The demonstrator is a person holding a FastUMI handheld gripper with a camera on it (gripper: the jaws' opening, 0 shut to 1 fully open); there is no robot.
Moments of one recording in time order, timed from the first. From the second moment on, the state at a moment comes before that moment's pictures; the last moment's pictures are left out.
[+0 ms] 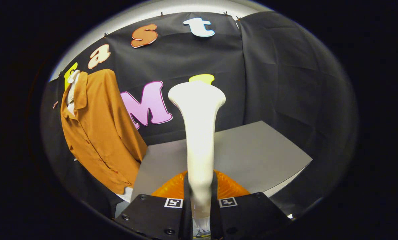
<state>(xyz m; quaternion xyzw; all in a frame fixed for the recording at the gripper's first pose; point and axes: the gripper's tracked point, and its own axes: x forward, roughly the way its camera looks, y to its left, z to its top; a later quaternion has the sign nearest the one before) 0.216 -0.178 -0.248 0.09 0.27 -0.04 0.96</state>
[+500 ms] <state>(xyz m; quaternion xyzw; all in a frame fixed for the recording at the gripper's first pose) 0.193 -0.060 -0.185 0.07 0.21 0.01 0.97</state>
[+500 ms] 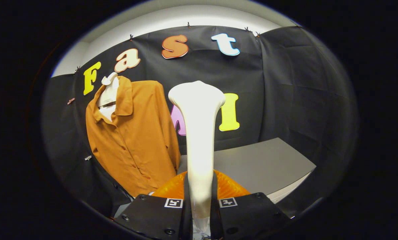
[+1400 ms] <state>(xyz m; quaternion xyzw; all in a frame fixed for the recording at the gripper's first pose) 0.245 0.092 -0.235 0.03 0.20 0.05 0.98</state>
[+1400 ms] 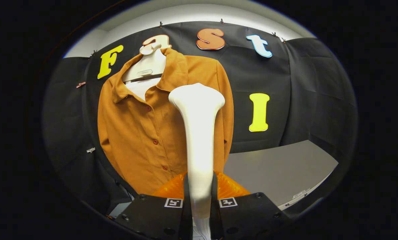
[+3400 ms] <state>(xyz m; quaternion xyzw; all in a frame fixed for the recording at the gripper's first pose) 0.145 0.128 -0.523 0.00 0.46 0.01 0.89</state>
